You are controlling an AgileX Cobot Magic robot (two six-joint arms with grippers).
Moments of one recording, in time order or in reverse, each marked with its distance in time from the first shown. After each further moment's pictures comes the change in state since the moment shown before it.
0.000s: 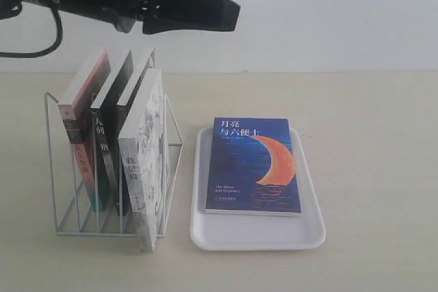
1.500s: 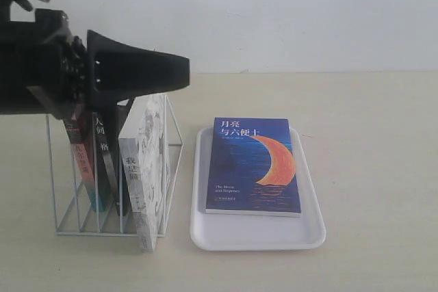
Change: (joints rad) left arm 0.018 -0.319 0.529 -0.318 0.166 0.060; right arm 0.000 0.000 0.000 0.000 0.000 0.000
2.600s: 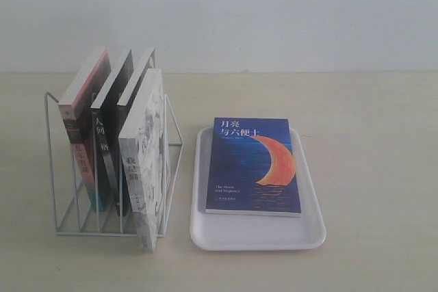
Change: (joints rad) left arm 0.000 -0.972 0.517 -0.092 0.566 0.135; right arm 0.000 0.000 0.000 0.000 0.000 0.000
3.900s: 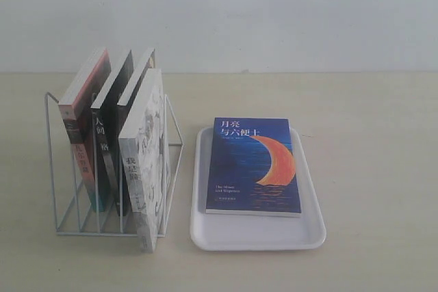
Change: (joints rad) left arm 0.200 -0.304 0.221 -1.394 0.395 1.256; right arm 0.000 0.000 0.000 0.000 0.000 0.000
